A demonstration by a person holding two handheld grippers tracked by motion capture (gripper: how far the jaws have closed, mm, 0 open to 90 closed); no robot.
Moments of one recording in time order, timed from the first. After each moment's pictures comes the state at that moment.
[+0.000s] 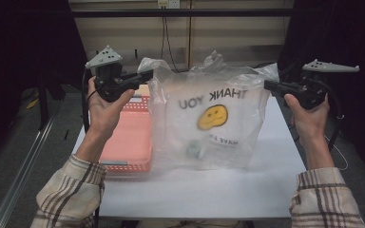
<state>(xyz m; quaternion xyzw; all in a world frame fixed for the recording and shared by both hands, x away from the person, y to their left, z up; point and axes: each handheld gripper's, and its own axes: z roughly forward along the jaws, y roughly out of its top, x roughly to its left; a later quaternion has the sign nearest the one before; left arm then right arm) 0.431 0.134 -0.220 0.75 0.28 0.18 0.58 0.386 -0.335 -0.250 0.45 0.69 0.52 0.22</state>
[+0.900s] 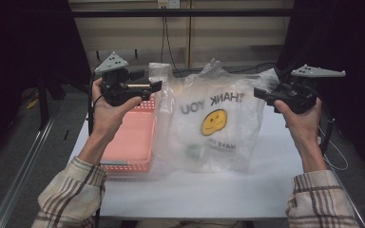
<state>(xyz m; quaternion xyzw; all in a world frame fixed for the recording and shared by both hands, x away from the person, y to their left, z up) 0.435 0.127 -0.238 0.75 0.30 0.18 0.56 0.386 -0.320 -0.261 0.45 0.70 0.49 0.25</state>
